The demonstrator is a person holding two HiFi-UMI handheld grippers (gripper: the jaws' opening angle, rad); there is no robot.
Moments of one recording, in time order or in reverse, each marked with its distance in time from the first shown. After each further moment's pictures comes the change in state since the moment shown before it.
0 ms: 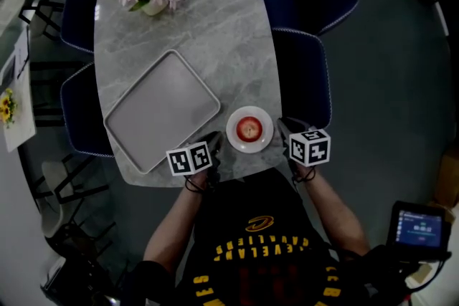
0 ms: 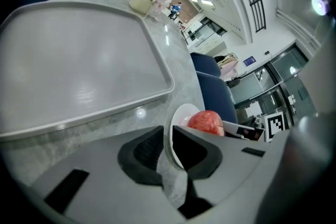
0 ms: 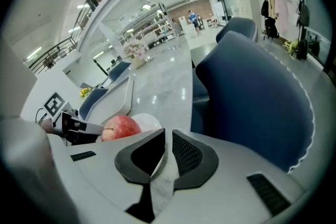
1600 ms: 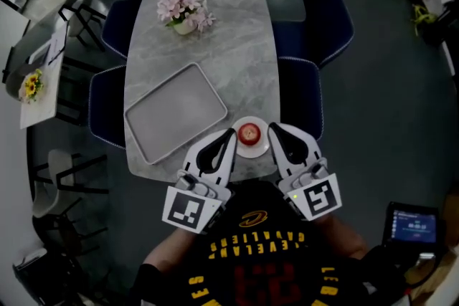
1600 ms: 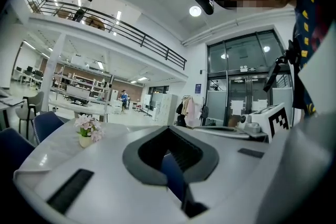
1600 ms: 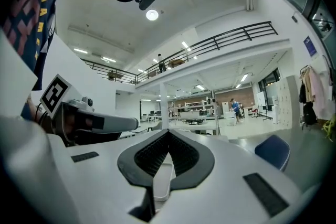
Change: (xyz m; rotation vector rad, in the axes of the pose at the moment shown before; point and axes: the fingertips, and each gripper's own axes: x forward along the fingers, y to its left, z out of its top) left arm -0.213 -0.258 0.068 0.761 -0.833 -0.114; right arm -0.219 0.188 0.145 -0.524 -0.849 0.278
